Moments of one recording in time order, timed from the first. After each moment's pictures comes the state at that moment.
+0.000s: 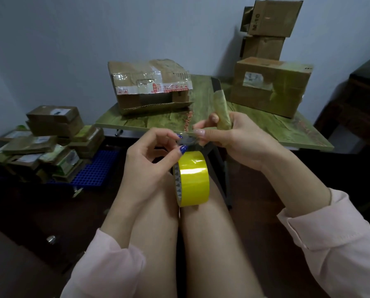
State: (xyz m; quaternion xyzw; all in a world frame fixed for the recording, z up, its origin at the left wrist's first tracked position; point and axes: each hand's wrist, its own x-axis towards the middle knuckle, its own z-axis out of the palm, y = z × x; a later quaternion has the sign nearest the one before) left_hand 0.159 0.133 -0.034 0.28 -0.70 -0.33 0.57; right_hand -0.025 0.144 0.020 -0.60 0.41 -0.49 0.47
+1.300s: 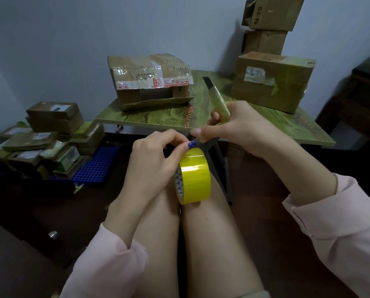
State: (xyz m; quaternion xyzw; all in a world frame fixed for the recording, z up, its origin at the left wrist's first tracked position) left_hand 0.153 0.135 -0.031 0.36 -0.77 -0.12 0.50; right_hand -0.022 0.146 0.033 -0.65 0.55 -0.41 0.33
